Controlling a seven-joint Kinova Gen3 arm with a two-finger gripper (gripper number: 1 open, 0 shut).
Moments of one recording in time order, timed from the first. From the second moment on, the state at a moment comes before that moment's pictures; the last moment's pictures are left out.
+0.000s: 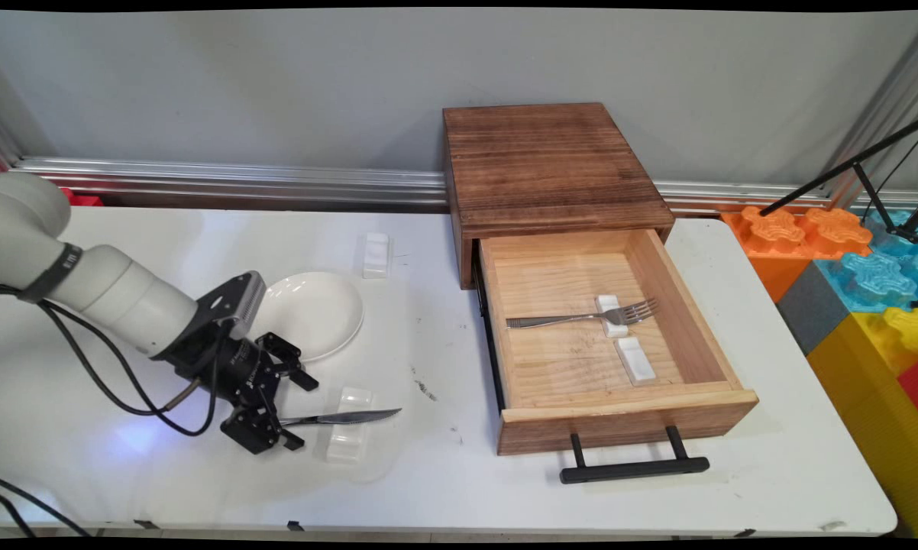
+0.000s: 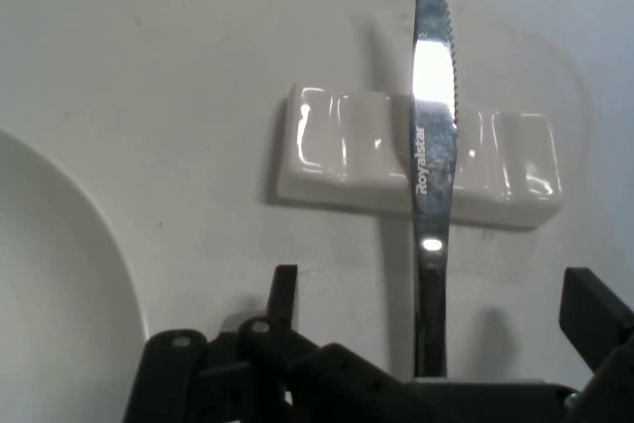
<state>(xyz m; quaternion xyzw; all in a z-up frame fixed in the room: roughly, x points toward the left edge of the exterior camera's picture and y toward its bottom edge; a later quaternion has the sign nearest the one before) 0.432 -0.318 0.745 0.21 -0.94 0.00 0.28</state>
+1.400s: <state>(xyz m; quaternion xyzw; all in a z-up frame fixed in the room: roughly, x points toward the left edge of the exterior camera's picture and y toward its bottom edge) 0.426 -0.318 0.741 0.19 -0.94 -0.01 0.29</state>
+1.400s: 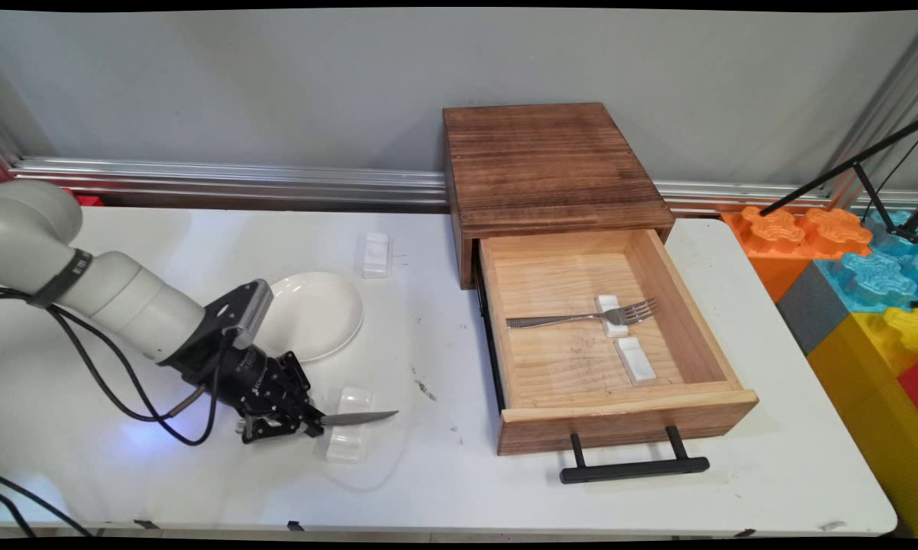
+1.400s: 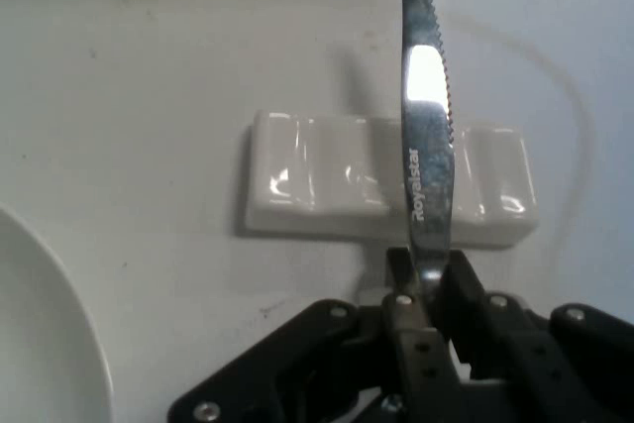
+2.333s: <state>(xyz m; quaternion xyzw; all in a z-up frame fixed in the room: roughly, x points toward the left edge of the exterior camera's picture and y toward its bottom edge) 0.414 -0.331 0.831 0.20 -0.93 0.00 0.30</state>
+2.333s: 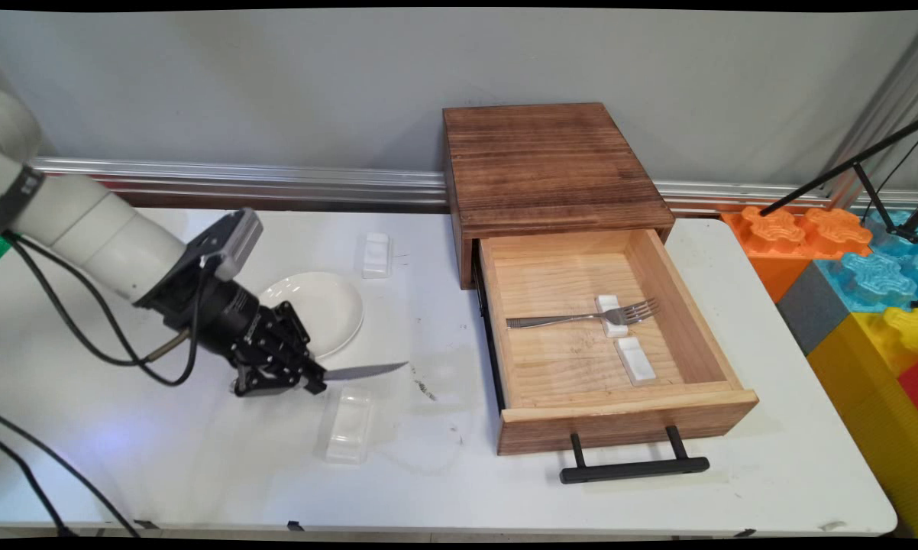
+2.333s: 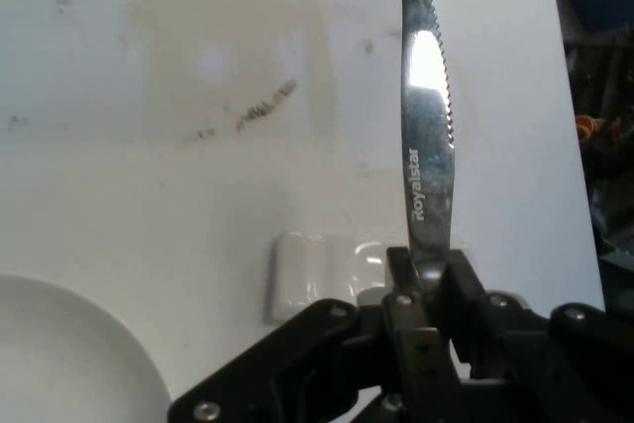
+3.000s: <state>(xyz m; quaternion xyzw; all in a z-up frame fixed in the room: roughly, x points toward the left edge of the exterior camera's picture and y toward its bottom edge) 0.356 -0.375 0.903 0.24 -0.92 0.04 0.31</state>
